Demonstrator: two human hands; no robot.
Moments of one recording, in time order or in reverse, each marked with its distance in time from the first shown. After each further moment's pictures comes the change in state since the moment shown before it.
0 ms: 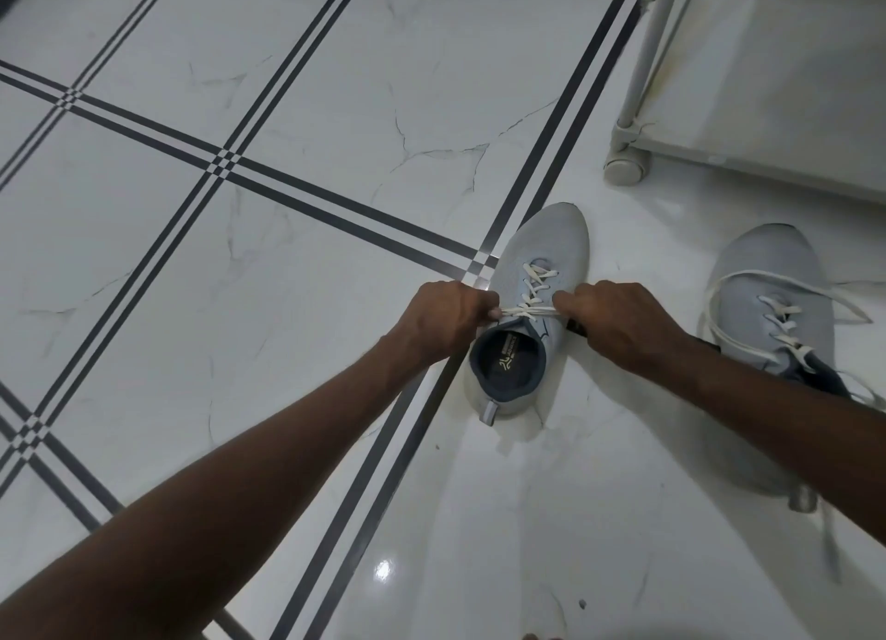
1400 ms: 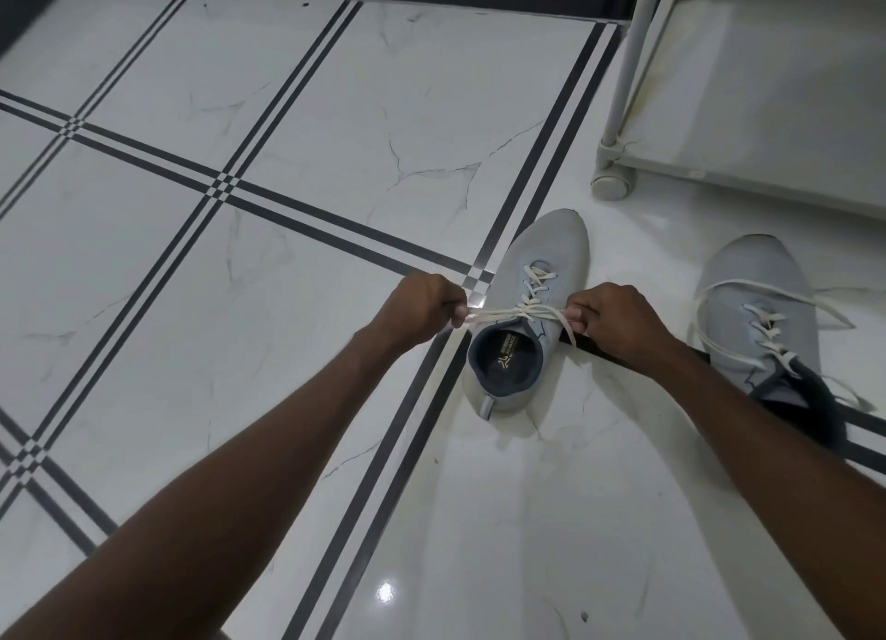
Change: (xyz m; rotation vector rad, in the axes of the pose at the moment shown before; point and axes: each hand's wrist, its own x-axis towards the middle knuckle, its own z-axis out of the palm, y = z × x) left_hand 0.009 -0.027 -0.024 -0.218 -0.059 -0.120; right_hand 0.006 0.004 -0.011 0.656 -0.065 0.540
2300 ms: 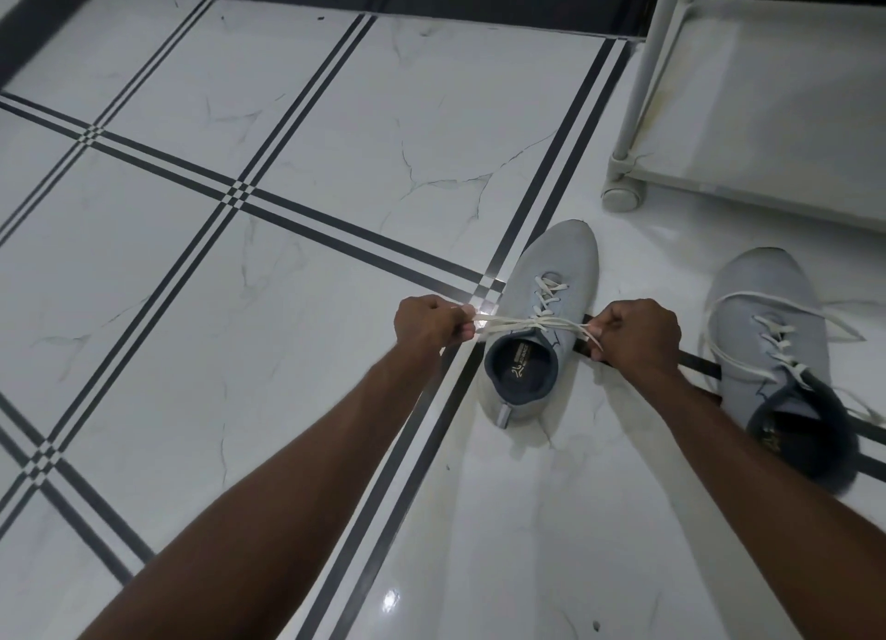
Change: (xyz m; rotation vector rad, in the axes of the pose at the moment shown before) left_hand -0.011 0.015 0.018 -1.102 0.363 -0.812; right_hand -0.017 -0.022 0.009 0.180 0.296 0.375
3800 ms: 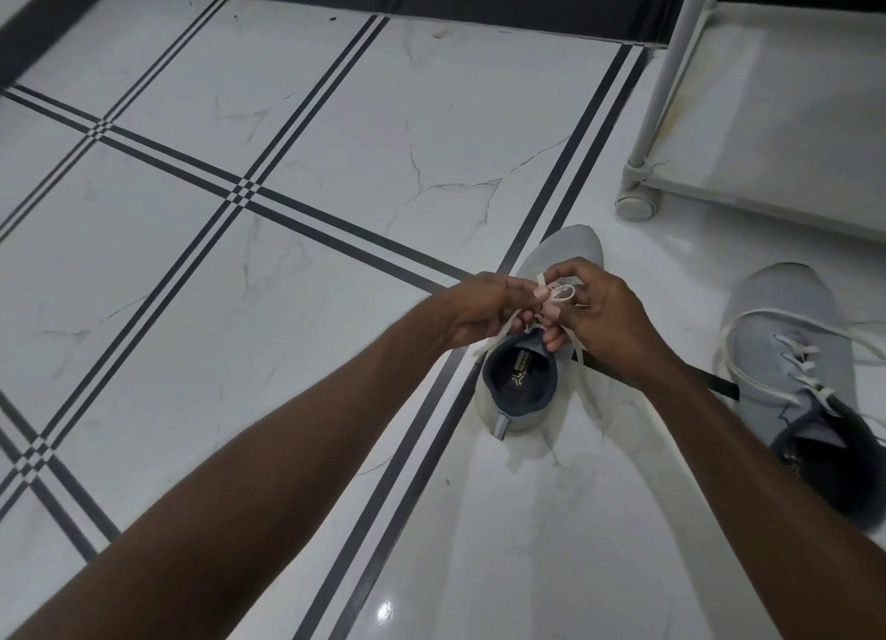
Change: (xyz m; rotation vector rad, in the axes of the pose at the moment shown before) left_hand 0.019 0.042 0.034 -0.035 -0.863 -0.084; right_hand 0.007 -0.043 0.003 0.522 -0.386 -0.283
